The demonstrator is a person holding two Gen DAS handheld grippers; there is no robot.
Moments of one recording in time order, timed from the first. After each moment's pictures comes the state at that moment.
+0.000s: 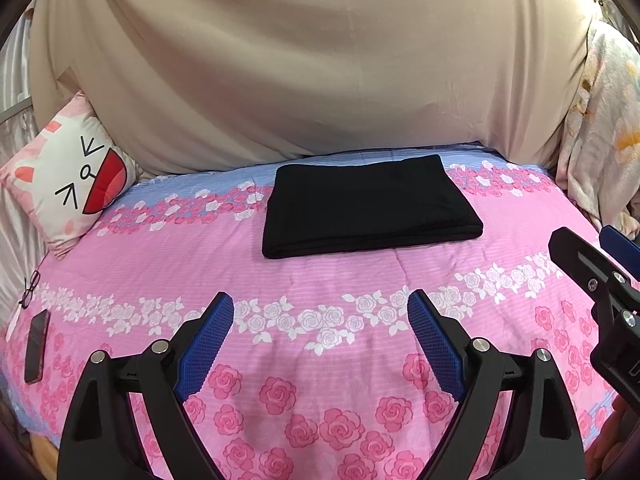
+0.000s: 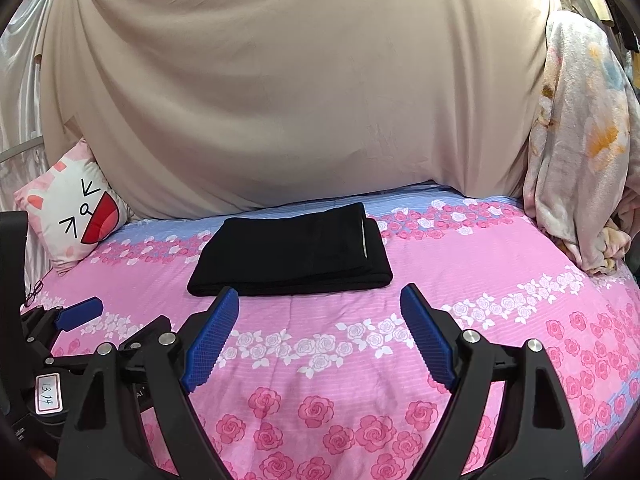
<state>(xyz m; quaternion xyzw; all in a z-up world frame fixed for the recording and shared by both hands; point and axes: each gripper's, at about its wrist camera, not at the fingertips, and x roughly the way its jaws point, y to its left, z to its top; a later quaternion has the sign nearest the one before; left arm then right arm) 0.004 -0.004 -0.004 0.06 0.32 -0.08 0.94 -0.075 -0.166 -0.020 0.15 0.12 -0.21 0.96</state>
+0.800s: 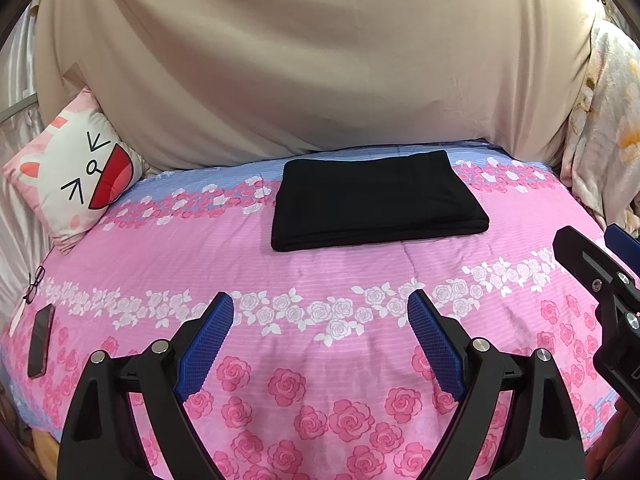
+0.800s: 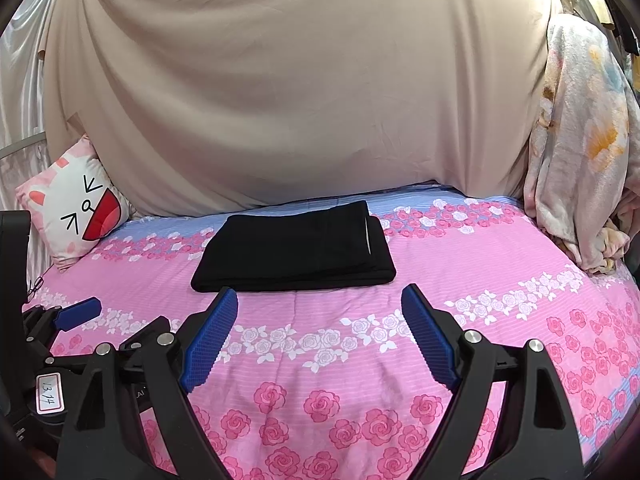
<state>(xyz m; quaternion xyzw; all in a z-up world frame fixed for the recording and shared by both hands) -0.001 0.001 -0.007 0.06 0.33 -0.07 0.94 -0.074 -0.164 -0.021 0.15 0.12 -0.20 0.96</state>
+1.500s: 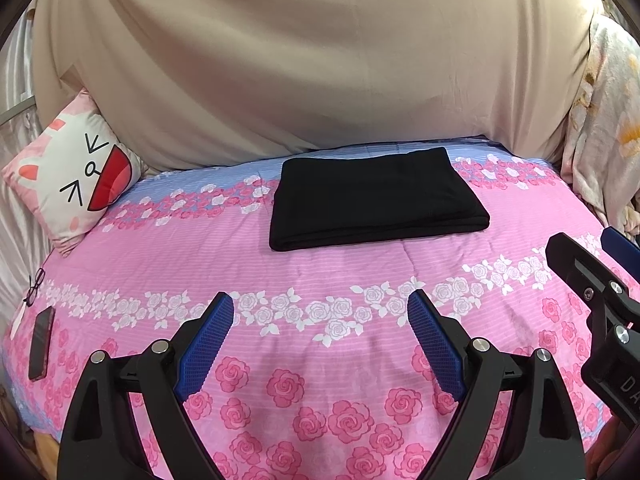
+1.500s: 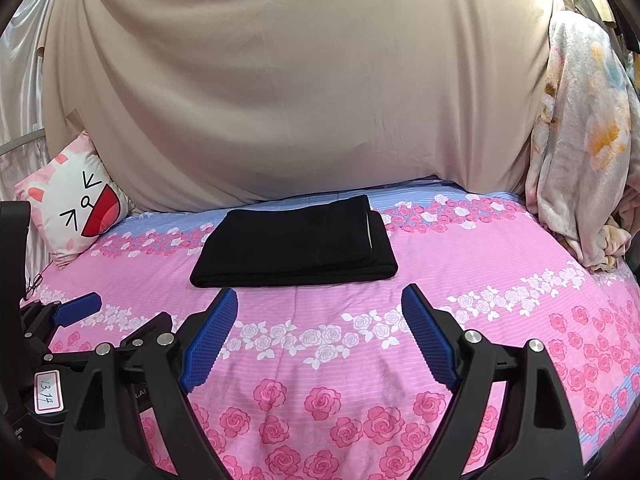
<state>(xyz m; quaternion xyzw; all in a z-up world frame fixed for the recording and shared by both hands) 0.000 0.000 -0.009 0.06 0.33 -0.07 0.94 -0.070 -0.163 -0.027 0.15 0.13 -0.20 0.96</state>
